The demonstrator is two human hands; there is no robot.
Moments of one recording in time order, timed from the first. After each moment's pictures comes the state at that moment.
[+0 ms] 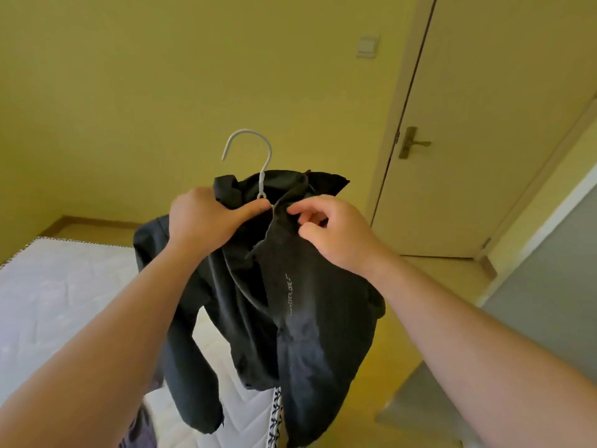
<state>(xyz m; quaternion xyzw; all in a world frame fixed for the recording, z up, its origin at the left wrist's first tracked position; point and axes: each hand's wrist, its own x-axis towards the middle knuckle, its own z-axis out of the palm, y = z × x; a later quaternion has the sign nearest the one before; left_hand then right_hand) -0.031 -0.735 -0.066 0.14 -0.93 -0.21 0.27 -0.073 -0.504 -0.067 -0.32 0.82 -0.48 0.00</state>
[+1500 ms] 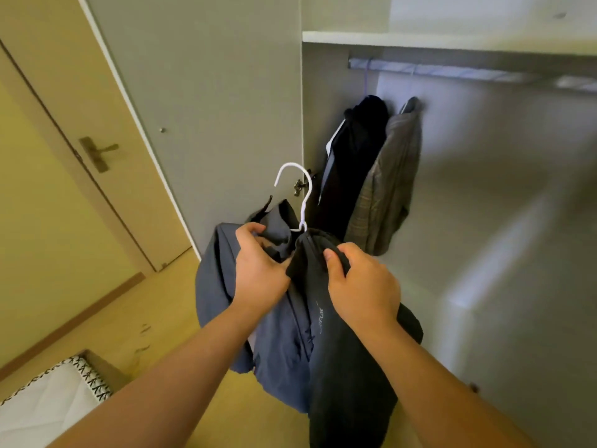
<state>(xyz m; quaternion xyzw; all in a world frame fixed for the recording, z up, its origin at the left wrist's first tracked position) 0.093 -0.295 -0.157 -0.31 -0.75 -0.59 -0.01 0.235 -0.202 -0.144 0.38 0.86 -0.19 -0.30</state>
